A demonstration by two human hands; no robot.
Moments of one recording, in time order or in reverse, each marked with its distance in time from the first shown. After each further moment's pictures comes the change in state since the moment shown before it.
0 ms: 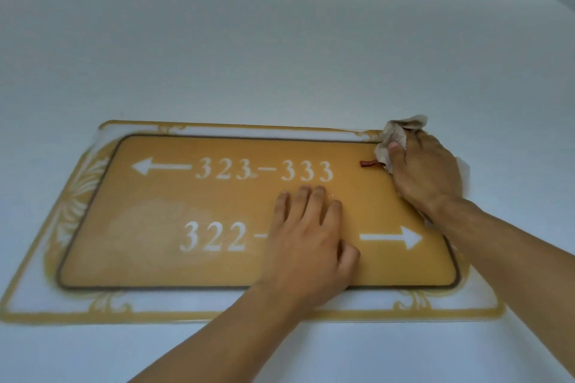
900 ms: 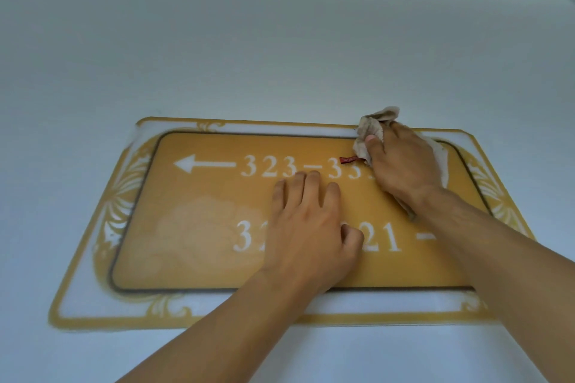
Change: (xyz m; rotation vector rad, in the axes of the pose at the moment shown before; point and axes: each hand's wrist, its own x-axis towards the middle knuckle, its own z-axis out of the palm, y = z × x) left_hand -0.011 -0.071 -0.018 0.014 0.063 -0.086; right_hand -0.013 -0.115 0.017 0.048 -0.017 -0.084
